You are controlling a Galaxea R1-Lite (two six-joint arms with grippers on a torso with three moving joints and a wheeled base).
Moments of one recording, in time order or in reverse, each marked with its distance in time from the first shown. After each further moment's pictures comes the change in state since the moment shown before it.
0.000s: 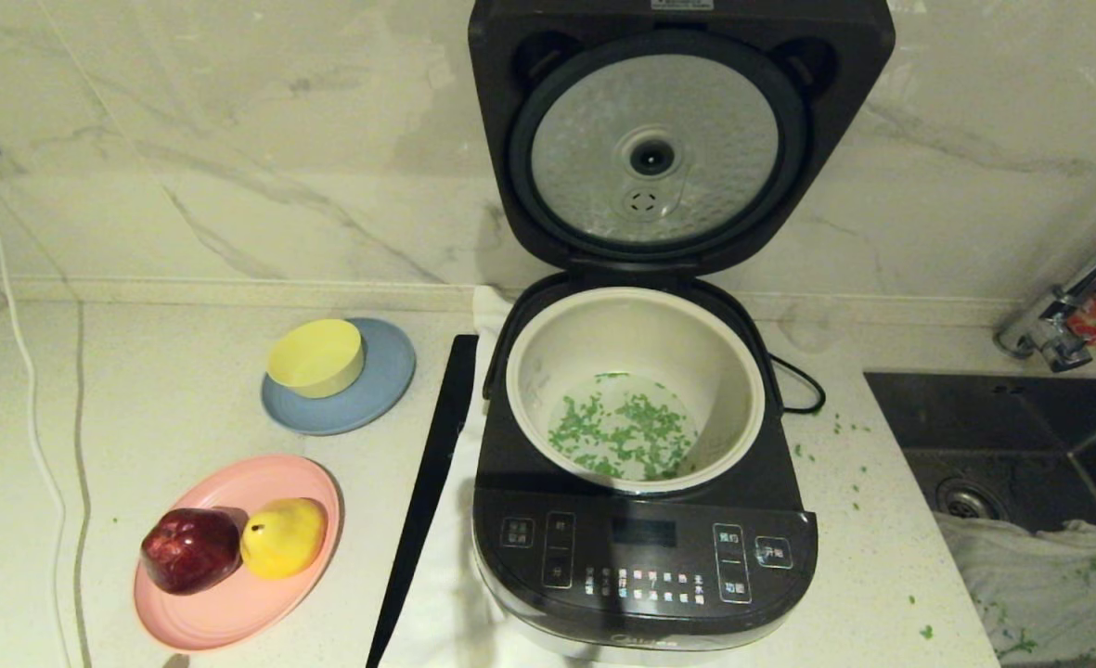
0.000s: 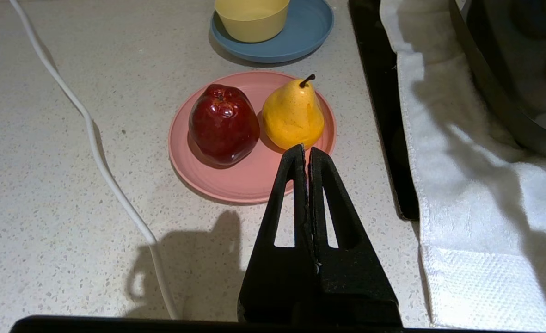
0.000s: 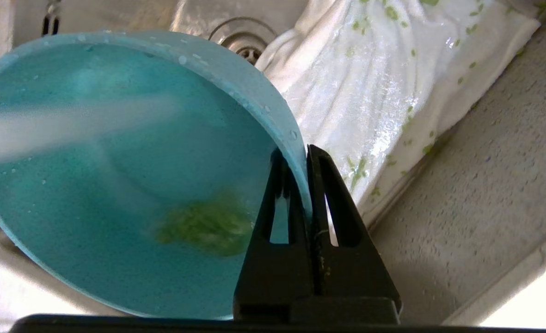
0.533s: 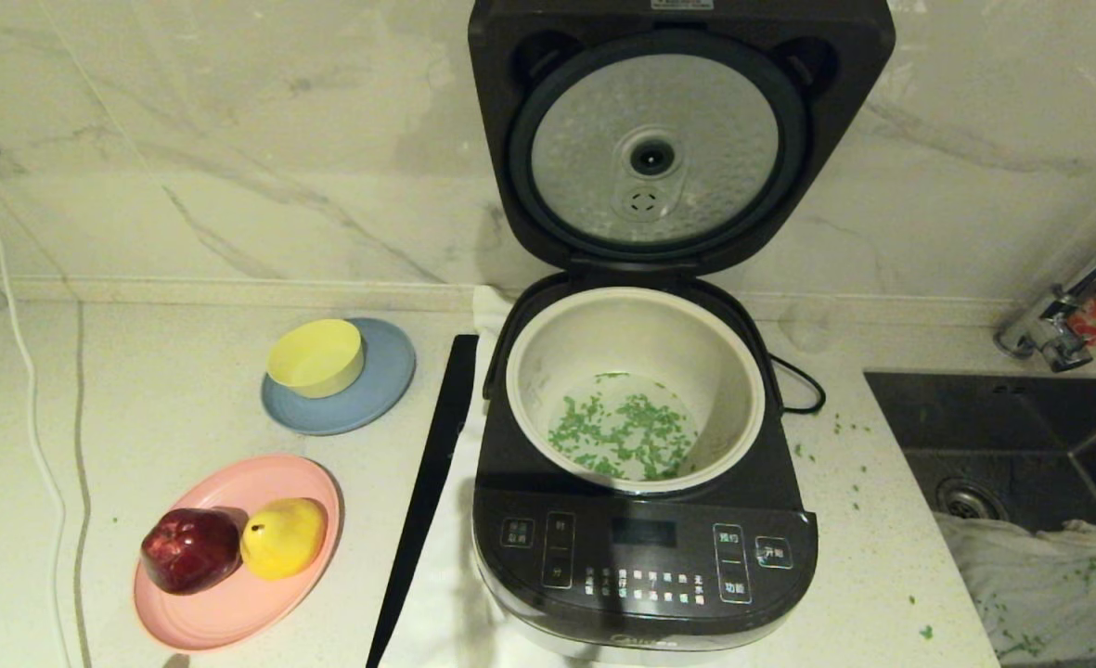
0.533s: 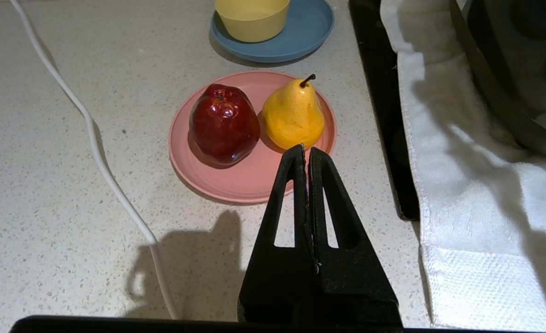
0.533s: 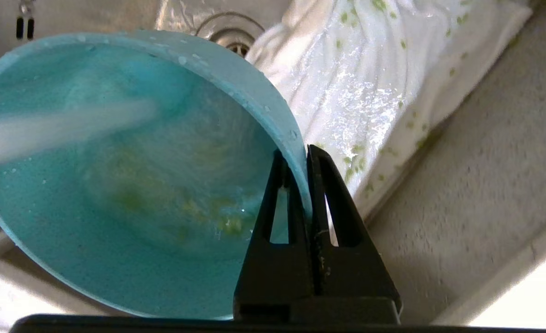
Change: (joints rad) left arm 0.000 0.000 0.000 0.000 0.000 0.000; right arm -0.013 0.010 0.011 0.009 0.001 -0.002
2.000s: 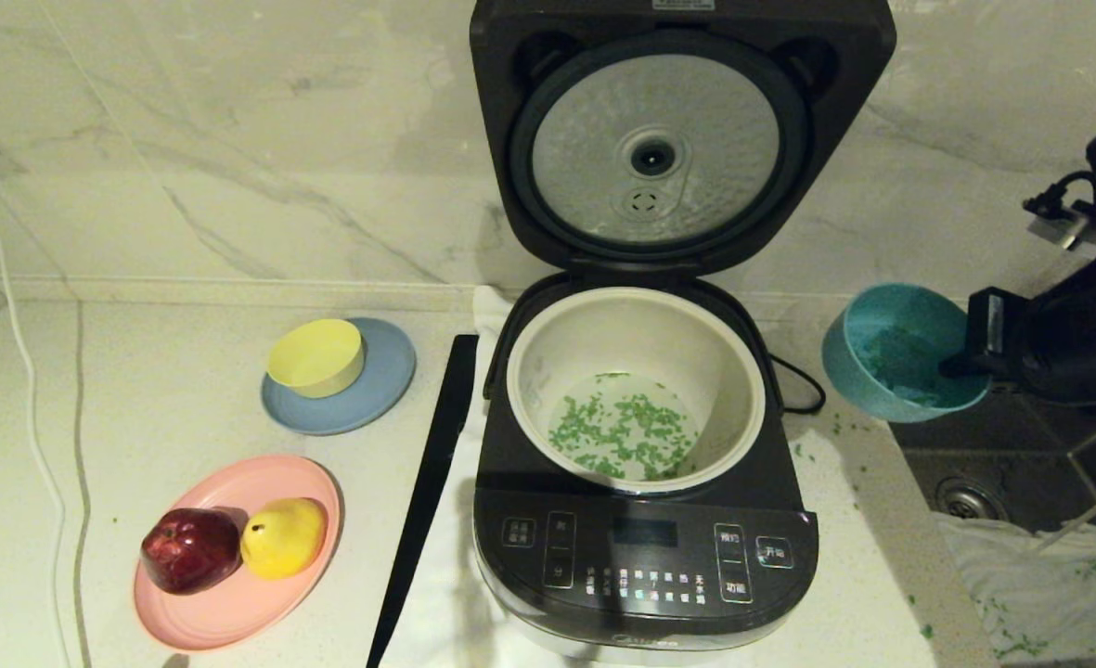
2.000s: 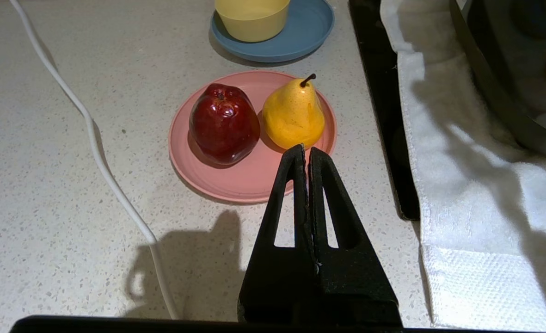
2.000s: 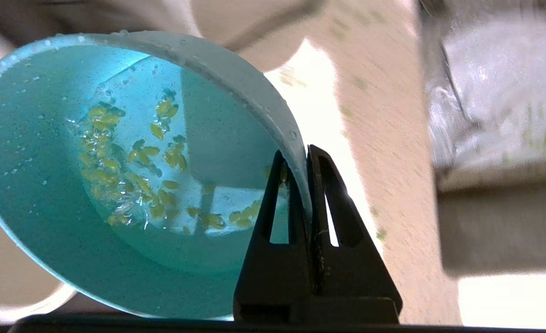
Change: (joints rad) left arm 0.000 0.000 0.000 0.000 0.000 0.000; right arm 1.060 -0.545 0.018 0.307 -0.354 -0.005
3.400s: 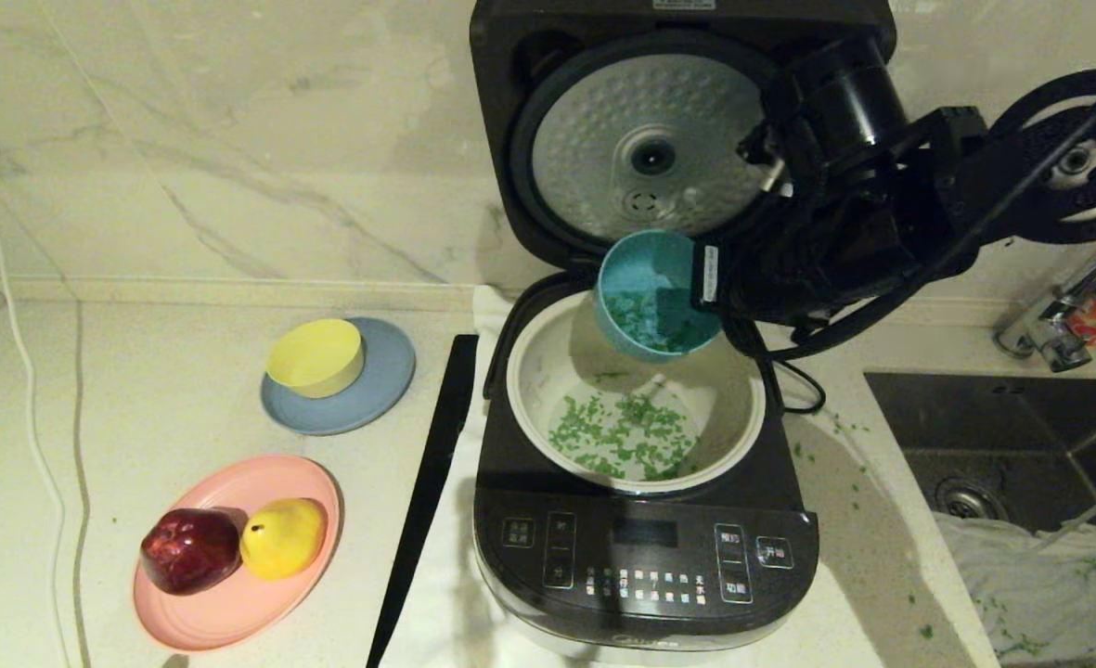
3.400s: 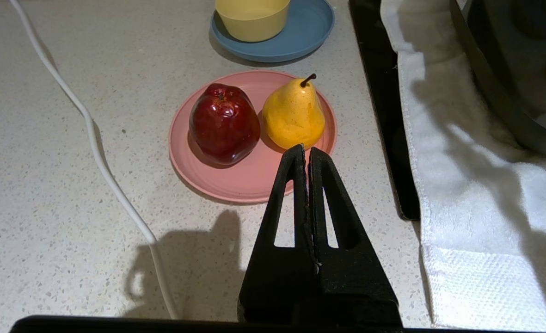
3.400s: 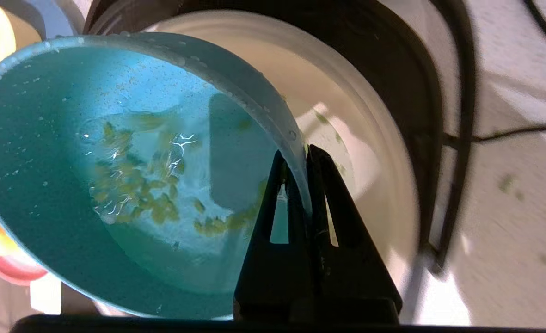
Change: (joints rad) left arm 0.000 0.000 0.000 0.000 0.000 0.000; right arm 0.450 0.352 -0.447 -0.061 -0.186 0.033
